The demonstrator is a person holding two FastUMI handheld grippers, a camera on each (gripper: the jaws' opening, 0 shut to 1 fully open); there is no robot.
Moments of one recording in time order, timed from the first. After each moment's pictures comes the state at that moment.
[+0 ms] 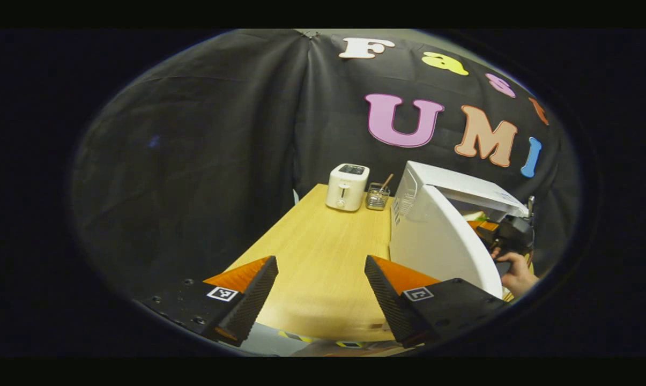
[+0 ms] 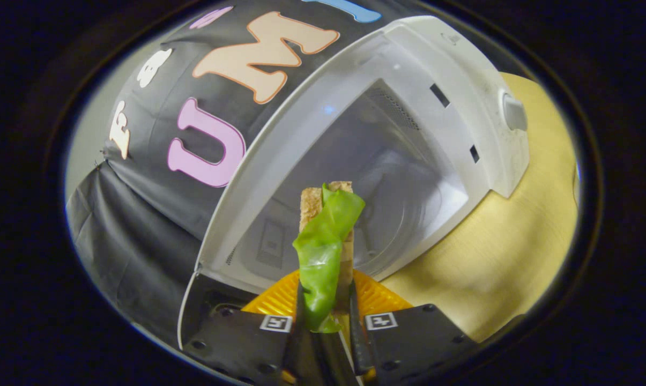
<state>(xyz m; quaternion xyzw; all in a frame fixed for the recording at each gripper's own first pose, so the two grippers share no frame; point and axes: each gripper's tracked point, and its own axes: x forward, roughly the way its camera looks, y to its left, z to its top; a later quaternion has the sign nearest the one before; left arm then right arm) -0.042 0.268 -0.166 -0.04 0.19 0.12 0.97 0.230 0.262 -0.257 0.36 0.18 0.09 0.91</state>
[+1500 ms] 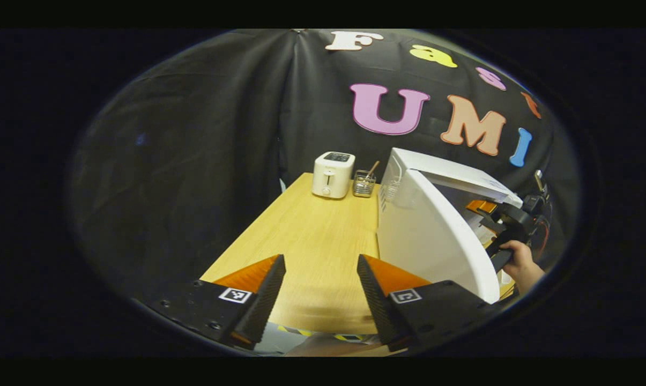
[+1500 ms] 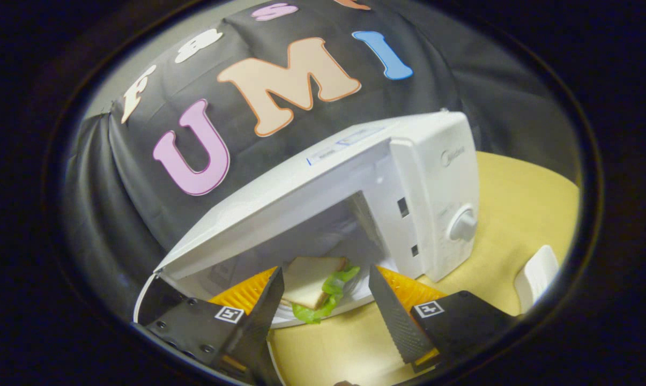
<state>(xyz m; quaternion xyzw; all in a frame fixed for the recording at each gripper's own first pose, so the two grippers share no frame) -0.049 0.237 -0.178 -0.03 0.22 0.07 0.97 0.200 0.170 -0.211 0.19 0.08 -0.03 0.98</state>
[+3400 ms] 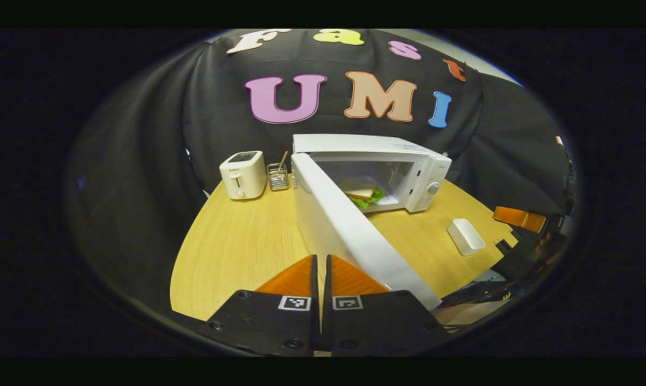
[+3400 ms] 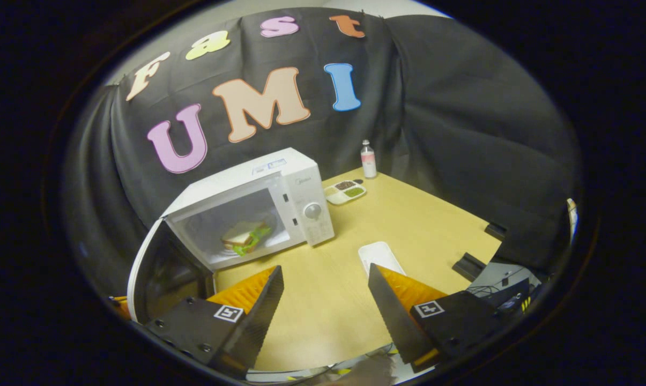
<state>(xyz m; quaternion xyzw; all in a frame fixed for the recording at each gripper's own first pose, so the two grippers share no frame) -0.043 0.112 -0.193 0.07 0.25 -0.11 0.96 -0.033 0.058 -0.206 0.12 0.11 -0.15 0.98</state>
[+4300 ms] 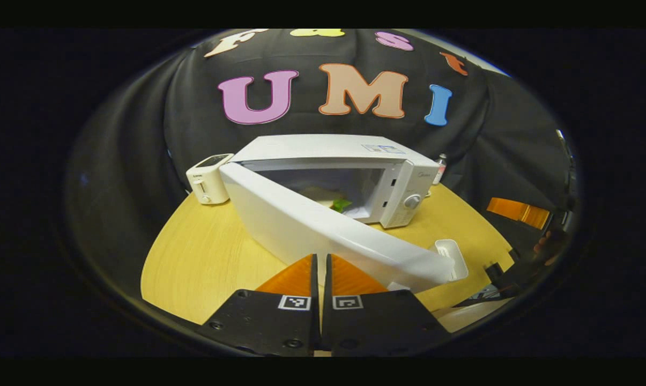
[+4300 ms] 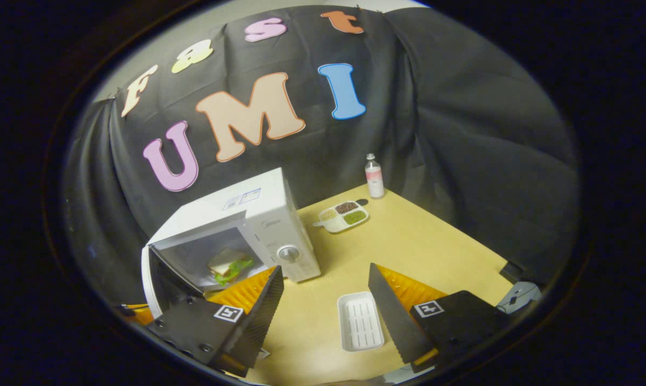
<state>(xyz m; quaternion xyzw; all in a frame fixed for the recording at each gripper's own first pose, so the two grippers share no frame) 0.009 -0.023 -0.200 0.06 0.26 -0.08 0.96 0.052 -0.044 -0.162 0.12 0.08 -0.10 0.98</state>
